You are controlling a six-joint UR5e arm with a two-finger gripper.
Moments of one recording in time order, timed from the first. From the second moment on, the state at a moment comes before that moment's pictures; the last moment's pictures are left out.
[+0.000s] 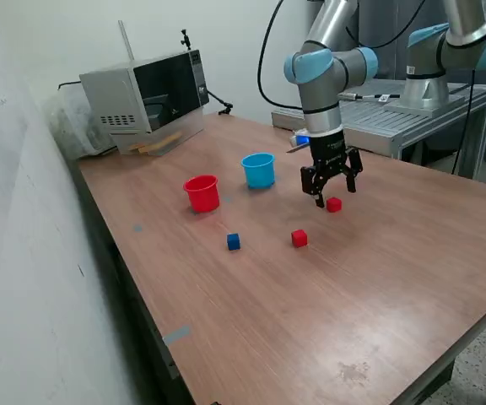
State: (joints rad) arm 0.03 -0.93 1.73 -2.36 -1.43 1.72
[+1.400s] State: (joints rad) arm 0.00 -0.92 1.75 -2.37 -1.43 1.71
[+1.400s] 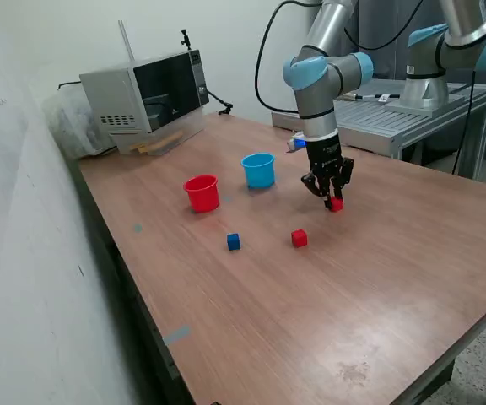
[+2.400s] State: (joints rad) arm -0.11 -0.92 1.46 -2.34 -1.55 2.03
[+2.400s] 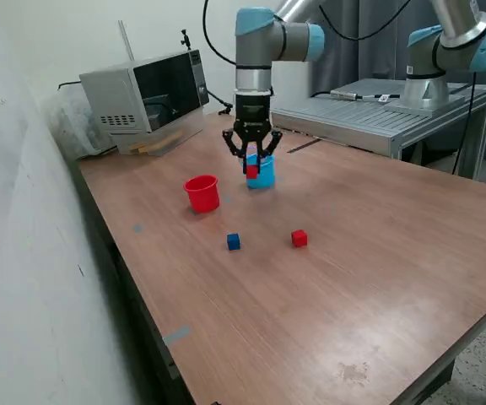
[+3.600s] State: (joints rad) arm -0.19 -0.82 1.16 -2.13 -1.74 2.44
